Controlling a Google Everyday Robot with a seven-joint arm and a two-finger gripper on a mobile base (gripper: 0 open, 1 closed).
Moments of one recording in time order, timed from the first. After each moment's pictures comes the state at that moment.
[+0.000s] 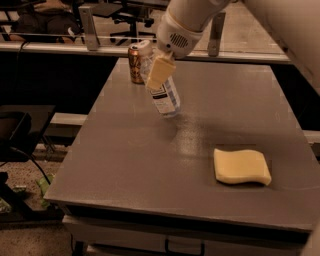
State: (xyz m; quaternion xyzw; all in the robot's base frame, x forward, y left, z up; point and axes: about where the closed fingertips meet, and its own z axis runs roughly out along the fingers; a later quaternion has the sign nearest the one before) arm 0.597 -0.002 0.958 -0.65 0.72 0.09 0.22
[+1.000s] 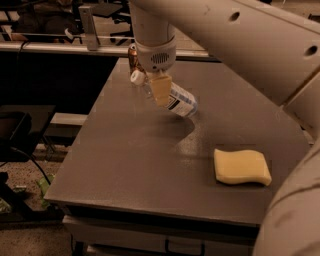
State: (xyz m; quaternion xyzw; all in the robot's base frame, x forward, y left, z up) arm 0.593 -0.009 0.917 -0.78 0.62 -0.09 0.04
